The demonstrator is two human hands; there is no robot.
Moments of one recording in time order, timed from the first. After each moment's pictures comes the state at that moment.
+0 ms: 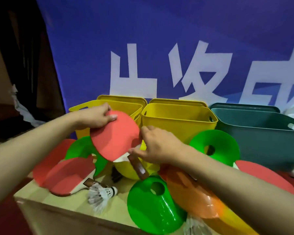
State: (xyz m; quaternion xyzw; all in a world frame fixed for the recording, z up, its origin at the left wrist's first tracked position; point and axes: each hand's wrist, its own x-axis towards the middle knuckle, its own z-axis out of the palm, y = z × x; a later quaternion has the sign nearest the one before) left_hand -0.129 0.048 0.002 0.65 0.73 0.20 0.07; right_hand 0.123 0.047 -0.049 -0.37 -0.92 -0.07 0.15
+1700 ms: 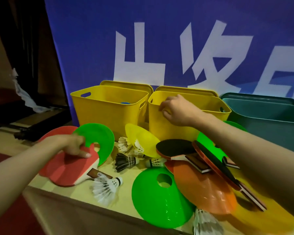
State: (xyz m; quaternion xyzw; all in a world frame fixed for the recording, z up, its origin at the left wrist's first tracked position) left_hand -0.269 0.050 -0.145 0.61 0.77 -0.18 0.10; right_hand 0.139 0.162 -0.033 -0.35 -0.92 -0.11 0.14
